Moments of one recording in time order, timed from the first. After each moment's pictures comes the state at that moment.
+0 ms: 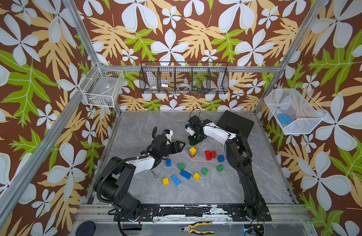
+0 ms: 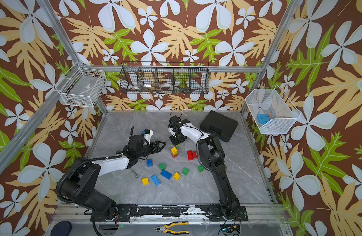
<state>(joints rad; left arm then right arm) -0.45 1.58 0.72 0.40 0.34 -0.71 0.53 2.33 1.93 -0.91 -0.09 0.00</state>
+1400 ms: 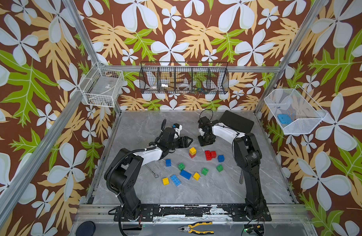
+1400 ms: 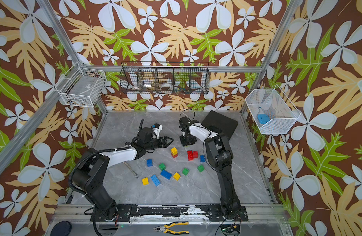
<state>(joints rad) -0.51 1.73 0.93 0.29 0.38 -0.62 0.44 2.22 1.75 -0.92 0.00 0.18</state>
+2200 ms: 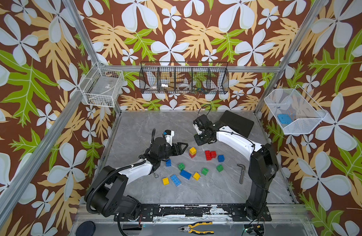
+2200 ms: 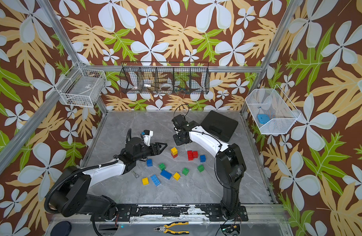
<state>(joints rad) -0.51 1.41 0.59 0.48 0.37 -0.77 0.62 1.89 1.61 -0.88 0.08 0.15</state>
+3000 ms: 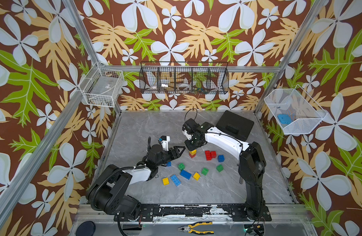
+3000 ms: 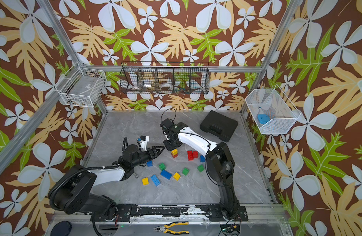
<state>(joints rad) -0.49 1.47 0.45 0.74 0.40 -0.96 0.72 2.03 1.77 -1.01 0.02 0.16</state>
